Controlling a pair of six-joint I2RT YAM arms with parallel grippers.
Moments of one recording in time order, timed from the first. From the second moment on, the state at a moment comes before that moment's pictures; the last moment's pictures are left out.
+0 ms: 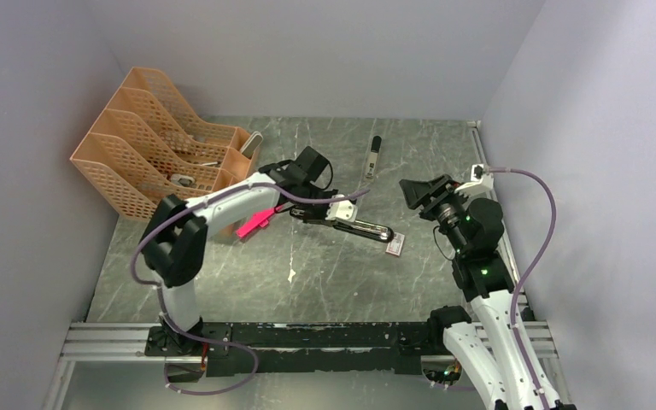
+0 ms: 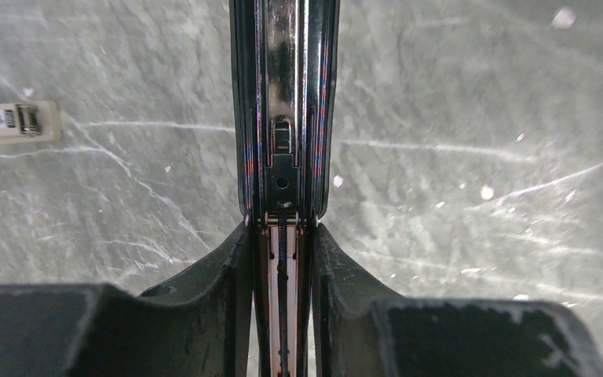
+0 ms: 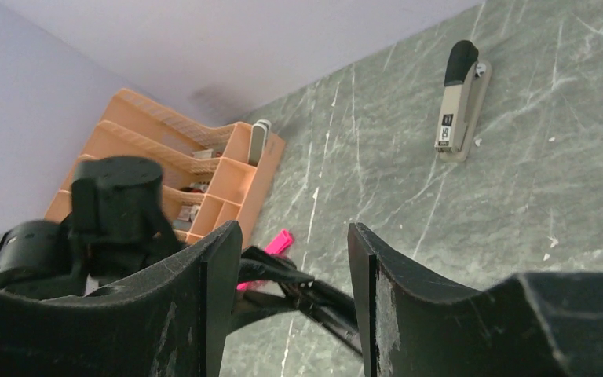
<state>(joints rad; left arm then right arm) -0.76 1.80 1.38 -0.55 0.56 1.02 0.17 0.62 0.65 -0.09 -0.14 0.69</state>
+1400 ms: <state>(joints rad) -0.73 1.99 1.42 -0.70 0.45 1.15 0.17 0.70 0.56 -0.14 -0.24 0.60</state>
